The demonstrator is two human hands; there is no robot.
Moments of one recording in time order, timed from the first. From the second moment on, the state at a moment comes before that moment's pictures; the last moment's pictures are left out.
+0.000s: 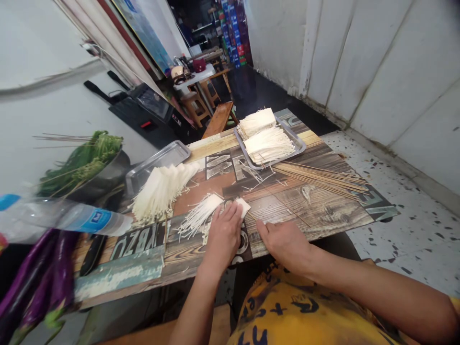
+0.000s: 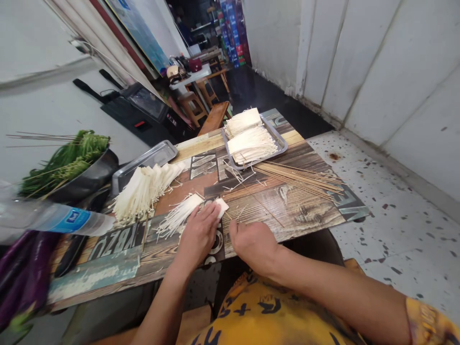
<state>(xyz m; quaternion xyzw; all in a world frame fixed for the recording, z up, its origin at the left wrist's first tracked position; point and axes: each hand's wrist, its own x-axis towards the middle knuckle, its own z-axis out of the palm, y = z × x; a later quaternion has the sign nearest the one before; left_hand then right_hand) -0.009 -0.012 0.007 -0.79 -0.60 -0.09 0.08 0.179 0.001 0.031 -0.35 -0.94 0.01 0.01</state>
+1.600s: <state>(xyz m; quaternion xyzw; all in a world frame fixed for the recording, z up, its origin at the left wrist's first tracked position) -0.001 -0.040 0.007 -0.72 -0.64 -0.25 0.15 0.196 -0.030 0.056 -0.25 -0.77 0.49 0.32</state>
